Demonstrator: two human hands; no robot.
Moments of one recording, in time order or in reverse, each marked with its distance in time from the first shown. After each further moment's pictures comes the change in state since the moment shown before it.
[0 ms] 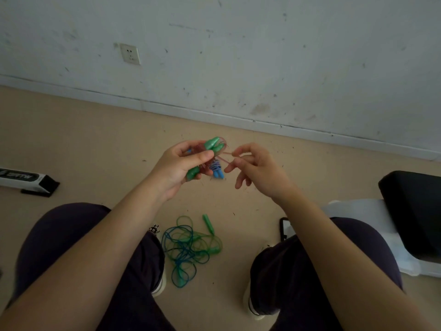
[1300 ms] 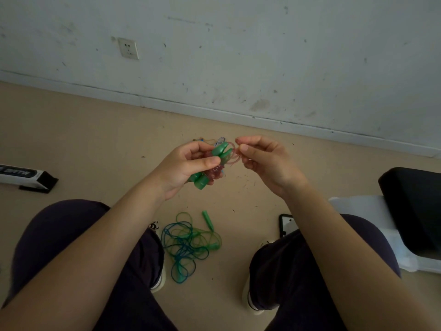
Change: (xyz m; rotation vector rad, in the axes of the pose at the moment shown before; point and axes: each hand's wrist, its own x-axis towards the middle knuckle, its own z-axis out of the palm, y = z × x) left_hand -0.006 -0.002 0.004 0.018 -0.199 0.034; right_hand 0.003 -0.006 -0.010 0.604 0.021 0.029
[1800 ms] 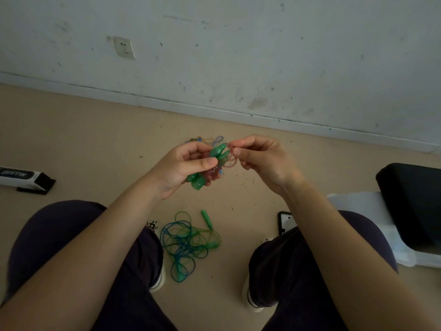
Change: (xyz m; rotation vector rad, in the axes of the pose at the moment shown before) left_hand -0.003 0.000 0.000 0.005 -0.062 0.004; right_hand -0.003 0.000 -0.002 -0.091 -0.059 -0.044
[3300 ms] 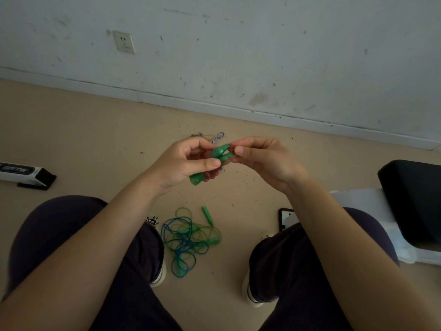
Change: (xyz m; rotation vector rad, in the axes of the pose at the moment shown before) left_hand 0.000 -0.002 -0.003 0.168 -0.001 0.069; right_hand -0.002 -0.001 -0.001 0.100 -0.046 0.103
